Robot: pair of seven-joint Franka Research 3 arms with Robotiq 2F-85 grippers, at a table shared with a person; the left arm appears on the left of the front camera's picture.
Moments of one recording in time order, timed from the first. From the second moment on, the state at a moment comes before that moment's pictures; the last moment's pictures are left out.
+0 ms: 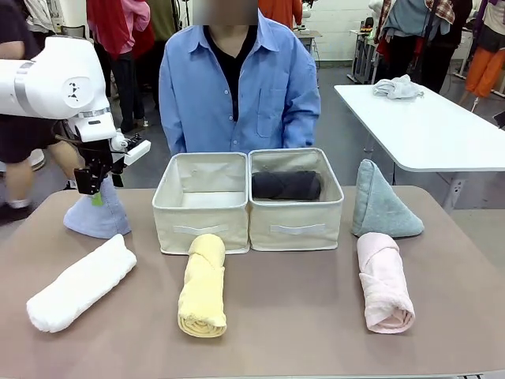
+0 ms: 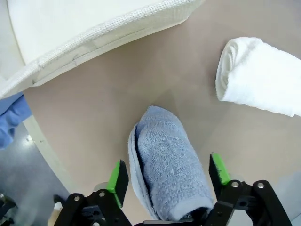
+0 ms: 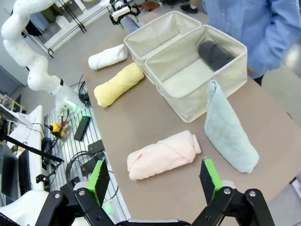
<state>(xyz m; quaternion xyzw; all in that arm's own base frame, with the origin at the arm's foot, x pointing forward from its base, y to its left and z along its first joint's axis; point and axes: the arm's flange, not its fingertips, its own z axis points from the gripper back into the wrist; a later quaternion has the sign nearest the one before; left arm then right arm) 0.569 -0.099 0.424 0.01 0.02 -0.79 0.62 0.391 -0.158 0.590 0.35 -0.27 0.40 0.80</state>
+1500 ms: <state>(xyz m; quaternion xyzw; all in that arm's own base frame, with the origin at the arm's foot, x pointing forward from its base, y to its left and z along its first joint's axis) 0.533 -0.093 0.535 0.00 -0.01 -0.75 0.66 0.391 -0.157 0.589 0.35 -0.27 0.40 0.80</state>
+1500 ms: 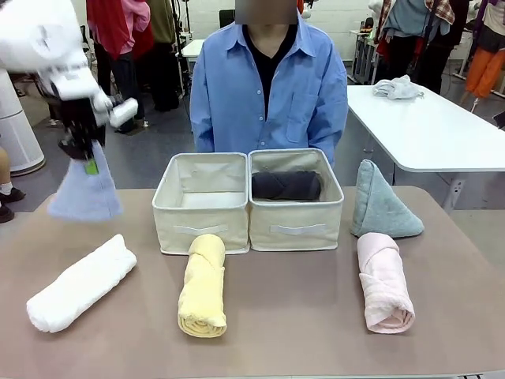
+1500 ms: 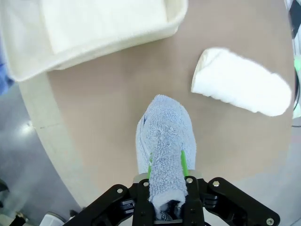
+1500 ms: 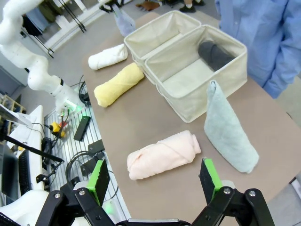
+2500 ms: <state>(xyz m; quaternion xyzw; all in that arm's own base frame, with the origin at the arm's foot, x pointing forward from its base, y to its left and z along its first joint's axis) 0.426 0.041 0.593 -0.05 -0.01 -0.76 0.65 0.390 -0.158 0.589 0.35 -0.27 0.40 0.80</state>
